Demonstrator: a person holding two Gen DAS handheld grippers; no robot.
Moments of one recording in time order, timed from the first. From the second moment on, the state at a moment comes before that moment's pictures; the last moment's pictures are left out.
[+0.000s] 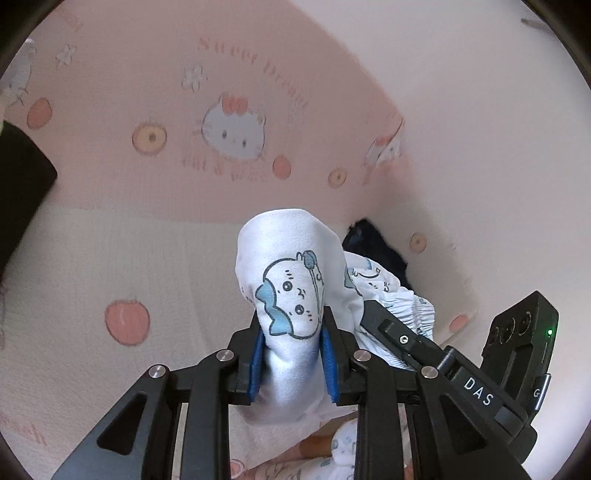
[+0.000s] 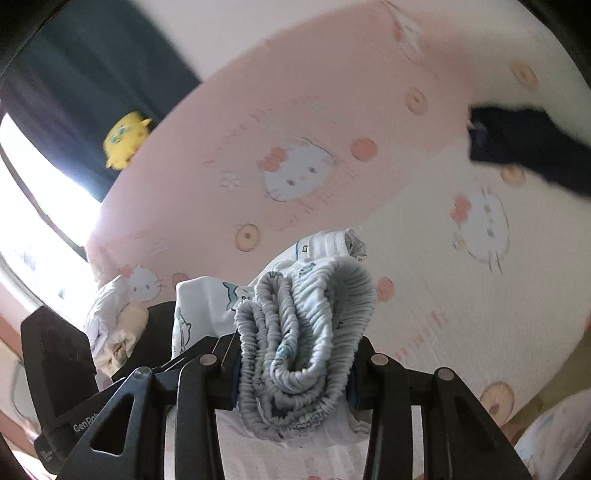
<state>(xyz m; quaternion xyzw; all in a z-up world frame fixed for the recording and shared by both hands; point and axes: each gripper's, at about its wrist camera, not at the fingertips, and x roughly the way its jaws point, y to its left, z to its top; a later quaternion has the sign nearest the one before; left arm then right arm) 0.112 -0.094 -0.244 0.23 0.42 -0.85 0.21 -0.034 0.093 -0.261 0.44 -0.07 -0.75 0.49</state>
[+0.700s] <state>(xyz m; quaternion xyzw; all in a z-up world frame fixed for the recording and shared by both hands) 0.274 -0.200 -0.116 0.09 0.36 -0.87 0.33 0.080 -0.076 -0.128 0.34 0.03 -0.68 0.65</state>
